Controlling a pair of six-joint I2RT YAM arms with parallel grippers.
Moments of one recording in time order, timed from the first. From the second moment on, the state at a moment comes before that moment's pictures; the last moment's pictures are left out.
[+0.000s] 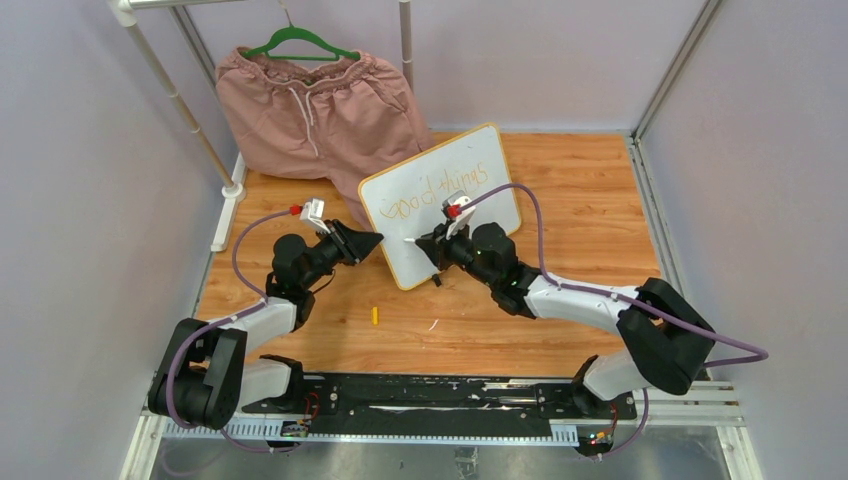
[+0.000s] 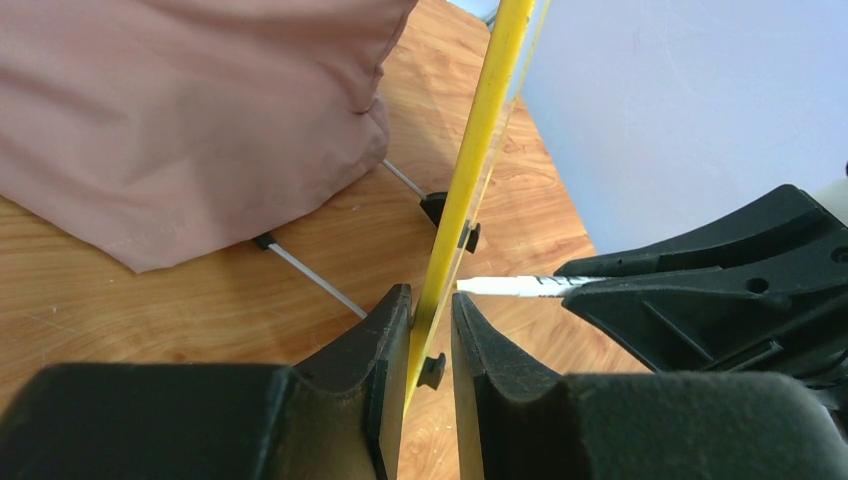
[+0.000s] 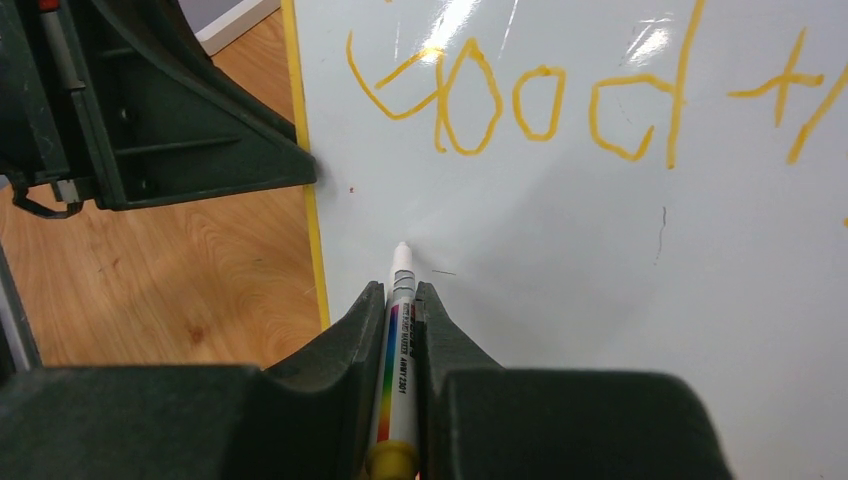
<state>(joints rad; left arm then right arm) -0.21 1.21 0.28 0.88 0.49 -0.76 0.86 1.42 0.70 0.60 -0.01 0.18</state>
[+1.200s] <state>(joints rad) -0.21 1.21 0.28 0.87 0.49 -0.75 0.91 1.45 0.74 0.51 0.06 0.15</state>
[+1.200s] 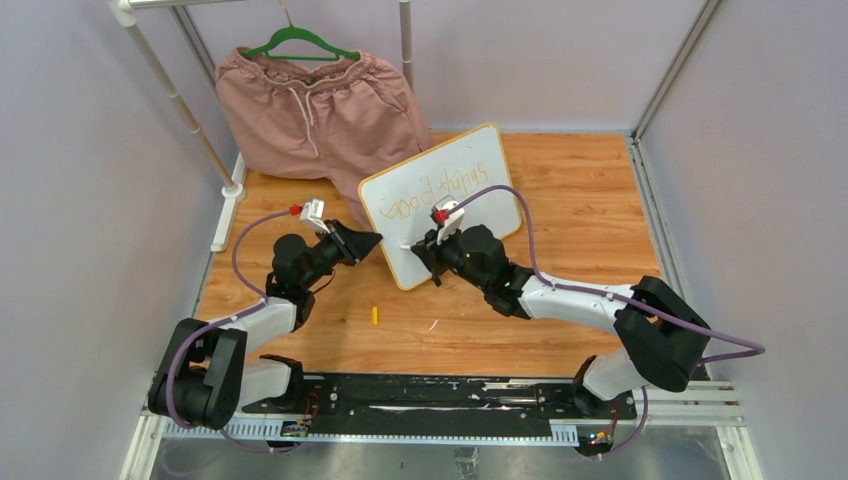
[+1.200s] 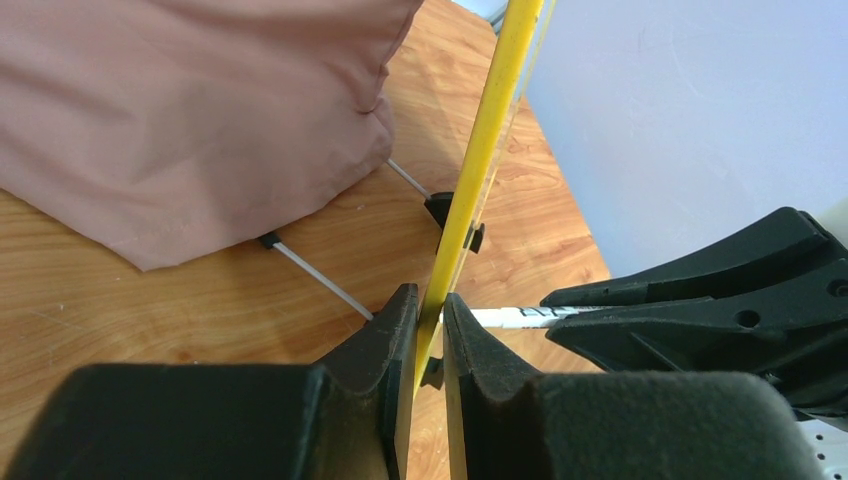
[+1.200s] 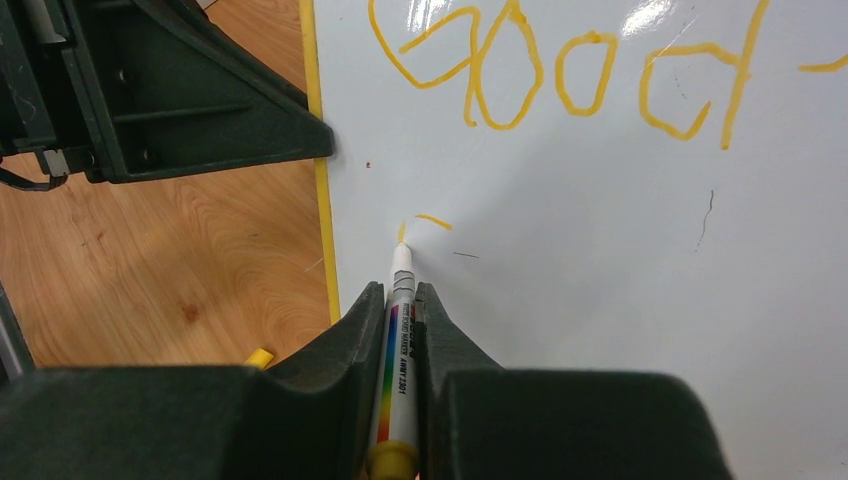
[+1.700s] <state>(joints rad) -0.21 1.20 0.28 0.87 0.49 -0.75 0.91 1.42 0.71 0.45 0.09 0.15</state>
